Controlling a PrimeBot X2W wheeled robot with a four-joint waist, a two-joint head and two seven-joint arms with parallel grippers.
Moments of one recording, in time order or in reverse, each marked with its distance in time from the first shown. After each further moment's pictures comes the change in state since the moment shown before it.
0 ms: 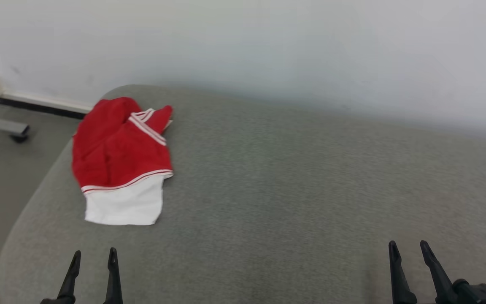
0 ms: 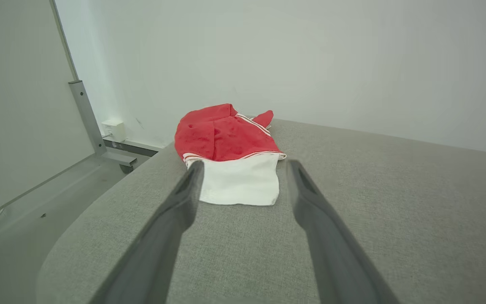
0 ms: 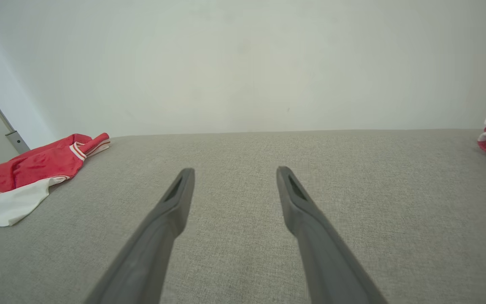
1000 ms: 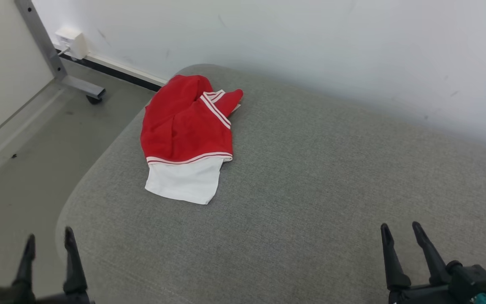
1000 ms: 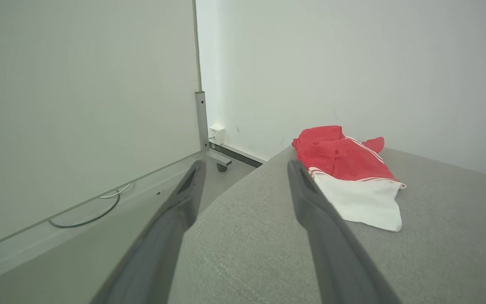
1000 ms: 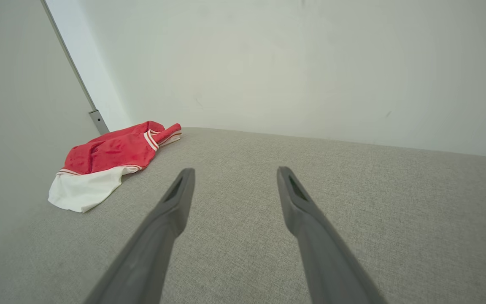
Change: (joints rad) left arm -0.017 0.014 0.087 -0.039 -0.031 0.042 0.000; right arm -0.074 -0.026 0.043 0.038 0.017 0.000 -0.003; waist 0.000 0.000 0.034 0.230
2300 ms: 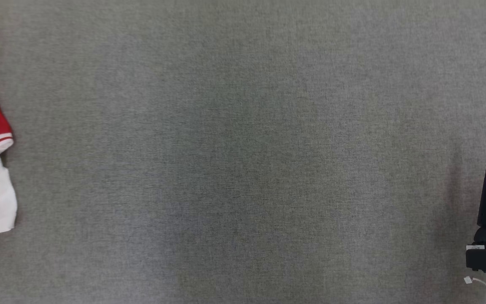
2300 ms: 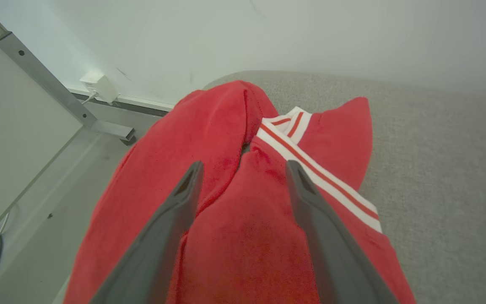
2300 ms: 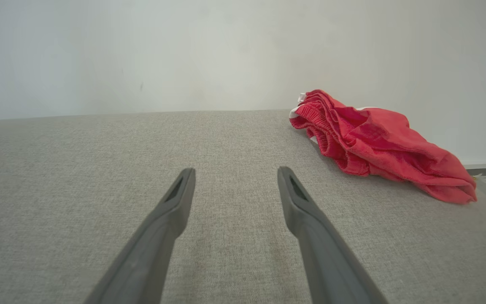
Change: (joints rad) left arm -0.863 0.391 0.074 0.579 -0.122 -0.027 0.380; right arm -0.090 -0.059 -0.272 -0.291 -0.045 0.000 0.036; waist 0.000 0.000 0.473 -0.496
